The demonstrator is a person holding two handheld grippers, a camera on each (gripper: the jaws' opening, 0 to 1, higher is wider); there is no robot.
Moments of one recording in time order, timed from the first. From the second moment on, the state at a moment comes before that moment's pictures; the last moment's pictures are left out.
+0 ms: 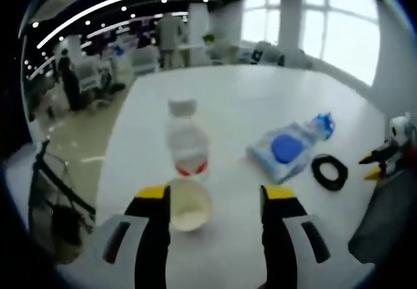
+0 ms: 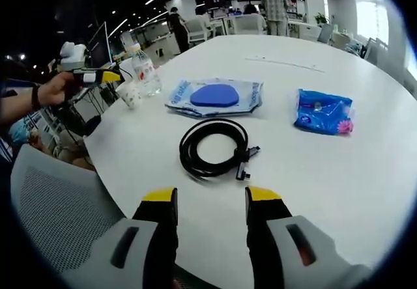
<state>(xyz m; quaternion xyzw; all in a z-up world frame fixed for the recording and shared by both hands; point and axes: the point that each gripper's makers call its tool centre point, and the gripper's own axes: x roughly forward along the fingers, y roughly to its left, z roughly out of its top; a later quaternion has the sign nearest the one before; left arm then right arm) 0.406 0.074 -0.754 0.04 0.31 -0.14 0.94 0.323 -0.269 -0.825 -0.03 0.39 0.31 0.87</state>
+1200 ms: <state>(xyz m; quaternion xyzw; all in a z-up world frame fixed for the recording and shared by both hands) 0.397 0.073 -0.801 0.06 0.39 -0.14 0.91 0.323 -0.273 -0.825 -0.03 0.39 0.30 0.87</state>
